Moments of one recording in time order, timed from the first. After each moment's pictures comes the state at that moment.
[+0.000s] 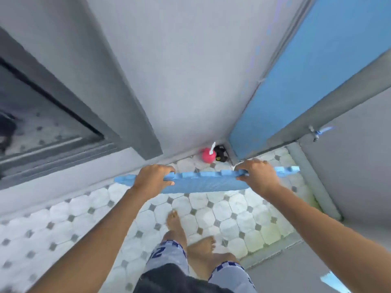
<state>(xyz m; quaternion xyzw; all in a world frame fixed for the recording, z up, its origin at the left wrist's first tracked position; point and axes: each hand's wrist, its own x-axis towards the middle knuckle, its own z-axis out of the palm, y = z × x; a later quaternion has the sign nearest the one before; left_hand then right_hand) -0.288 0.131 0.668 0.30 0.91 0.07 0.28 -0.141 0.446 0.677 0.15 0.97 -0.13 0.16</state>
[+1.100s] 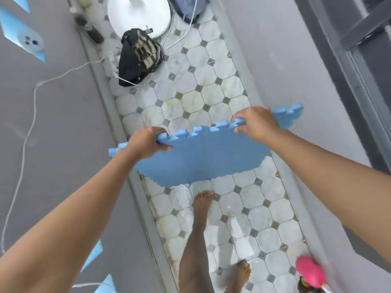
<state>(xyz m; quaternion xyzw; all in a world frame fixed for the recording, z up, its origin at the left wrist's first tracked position) 0.003 -0.375 0.421 -0.50 0.78 0.33 0.16 -0.331 -0.274 0.446 -0.59 0.75 0.04 0.29</state>
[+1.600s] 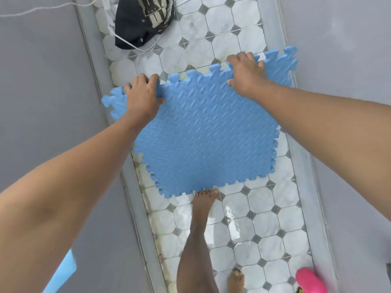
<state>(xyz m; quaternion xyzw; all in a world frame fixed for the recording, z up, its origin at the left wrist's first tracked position) 0.010 -0.467 0.252 -0.58 0.79 0.15 0.08 -0.295 -0.437 0.264 -0.63 0.75 0.07 0.20</state>
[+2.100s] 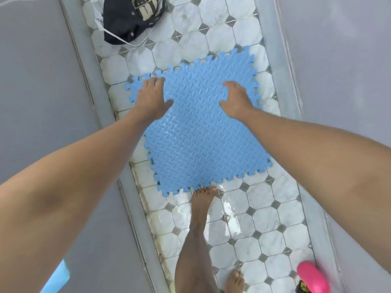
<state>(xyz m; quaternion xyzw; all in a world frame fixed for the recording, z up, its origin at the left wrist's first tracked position) -0.018 -0.464 0.217 -0.55 0.79 0.25 0.14 -0.274 -0.377 0.194 -0.48 0.80 -0.04 0.37</state>
